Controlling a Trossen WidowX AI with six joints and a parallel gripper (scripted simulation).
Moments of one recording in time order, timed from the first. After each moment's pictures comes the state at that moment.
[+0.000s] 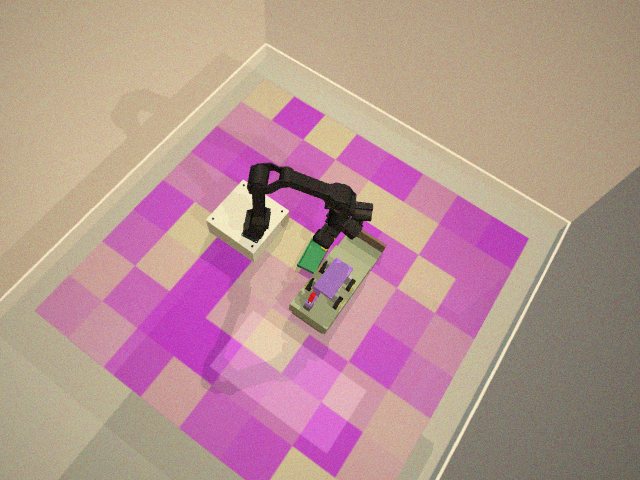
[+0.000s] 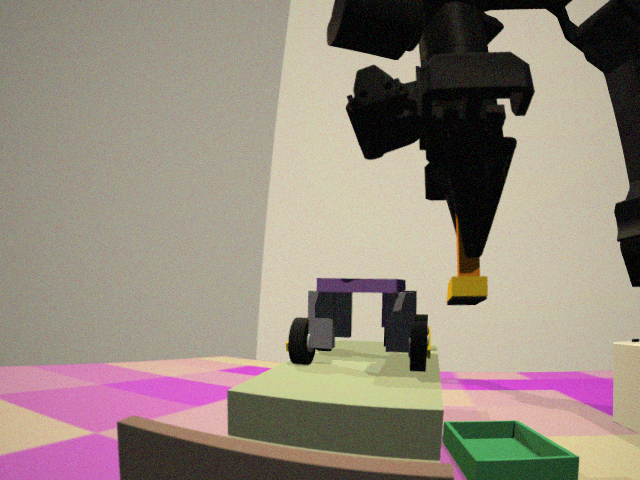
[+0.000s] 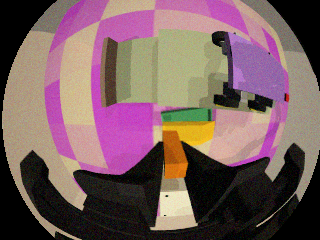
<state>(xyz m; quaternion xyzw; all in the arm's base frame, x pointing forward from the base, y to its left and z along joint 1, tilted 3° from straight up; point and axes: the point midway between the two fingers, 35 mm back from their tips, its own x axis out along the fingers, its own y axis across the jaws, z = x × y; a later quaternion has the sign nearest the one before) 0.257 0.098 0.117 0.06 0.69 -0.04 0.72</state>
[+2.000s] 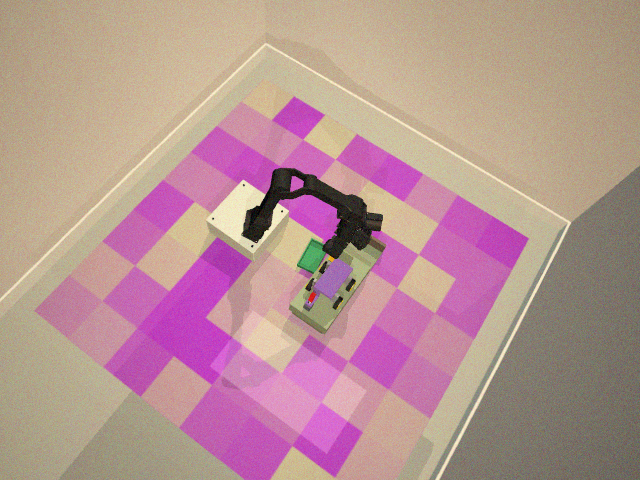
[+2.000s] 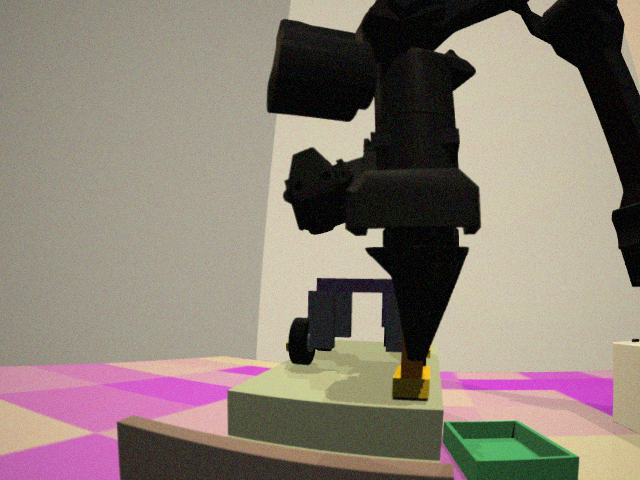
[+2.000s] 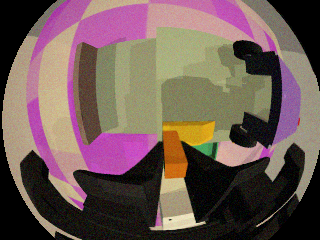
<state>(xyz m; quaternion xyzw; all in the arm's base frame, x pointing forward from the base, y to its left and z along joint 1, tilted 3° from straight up) 0.298 0.102 0.053 0.03 0.68 -0.08 0.72</state>
